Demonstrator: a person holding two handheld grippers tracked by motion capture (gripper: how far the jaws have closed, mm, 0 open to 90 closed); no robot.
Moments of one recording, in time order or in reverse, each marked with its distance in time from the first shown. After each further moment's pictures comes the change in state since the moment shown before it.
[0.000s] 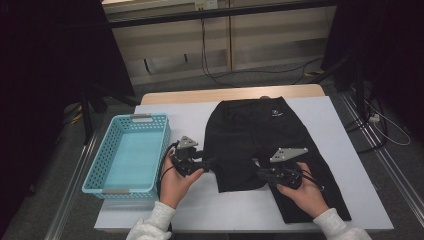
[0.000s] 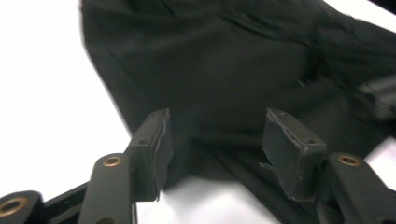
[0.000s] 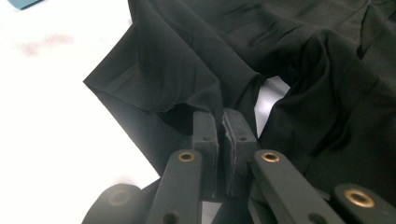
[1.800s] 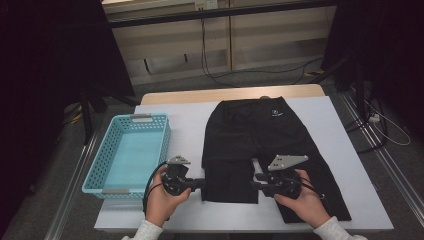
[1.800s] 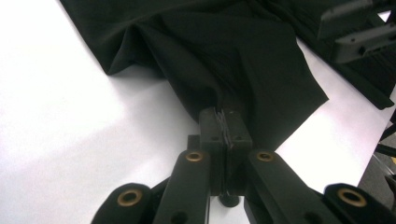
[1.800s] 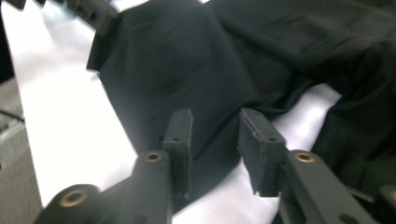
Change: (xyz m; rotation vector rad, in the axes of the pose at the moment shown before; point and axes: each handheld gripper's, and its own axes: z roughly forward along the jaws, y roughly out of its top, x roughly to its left) left arm -0.005 -0.033 -0.034 0.141 -0.139 -0.104; right arm 0.026 -0.001 -0.011 -0.038 0.046 -0.001
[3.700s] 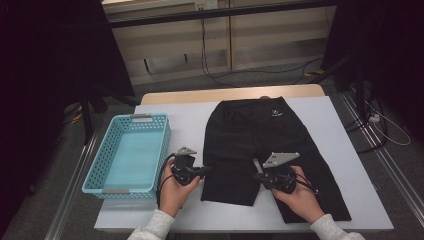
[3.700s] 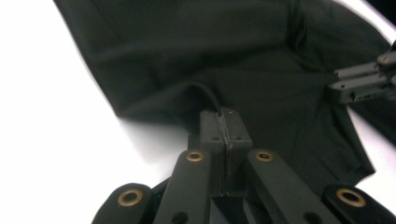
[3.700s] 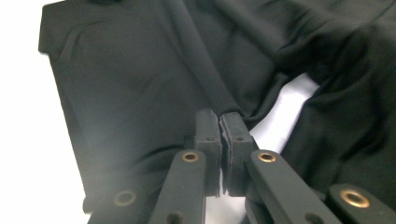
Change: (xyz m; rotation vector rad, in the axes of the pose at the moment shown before) left arm 0.012 0.020 0.027 -0.128 0.064 -0.044; right arm -0.012 0.000 0.019 0.074 -0.072 -0.048
